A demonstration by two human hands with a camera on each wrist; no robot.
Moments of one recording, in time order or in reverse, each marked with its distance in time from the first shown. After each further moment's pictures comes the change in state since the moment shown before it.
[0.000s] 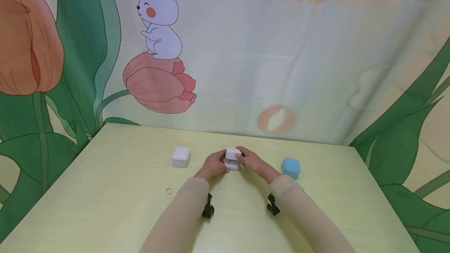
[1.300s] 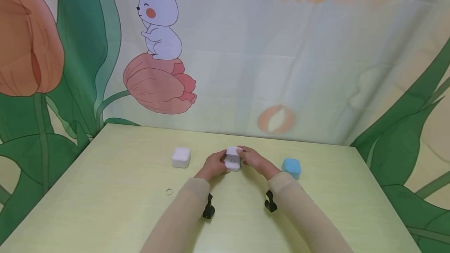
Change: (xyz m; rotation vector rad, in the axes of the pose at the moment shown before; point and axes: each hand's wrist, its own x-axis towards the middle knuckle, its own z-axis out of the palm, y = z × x) left_hand 0.000 -0.001 -0.001 -0.002 0.002 0.016; right_hand 0.006 -0.009 -0.003 0.142 -0.045 0.106
